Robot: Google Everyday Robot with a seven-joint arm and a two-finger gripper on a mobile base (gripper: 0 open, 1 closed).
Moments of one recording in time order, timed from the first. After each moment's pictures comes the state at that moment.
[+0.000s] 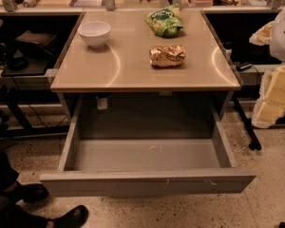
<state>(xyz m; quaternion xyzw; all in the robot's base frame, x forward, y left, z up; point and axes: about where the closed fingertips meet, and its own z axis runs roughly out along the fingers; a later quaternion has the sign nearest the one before) 0.438 -0.217 0.976 -0.60 0.78 -0.03 0.16</state>
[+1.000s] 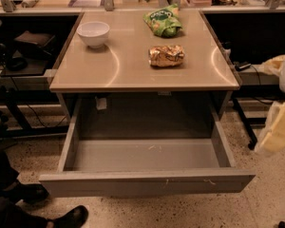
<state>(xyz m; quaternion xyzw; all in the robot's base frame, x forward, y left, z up) 0.413 -0.233 0.930 -0.57 0.80 0.00 0.18</state>
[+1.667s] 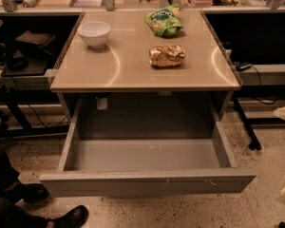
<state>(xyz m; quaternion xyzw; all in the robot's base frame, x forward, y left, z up) 0.358 -0.276 0.857 -0.54 0.82 0.05 0.17</state>
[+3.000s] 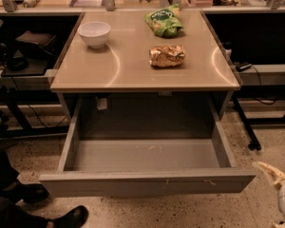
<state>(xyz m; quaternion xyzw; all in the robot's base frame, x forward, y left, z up) 0.291 -0.244 0.749 -0.55 0.79 0.11 0.25</state>
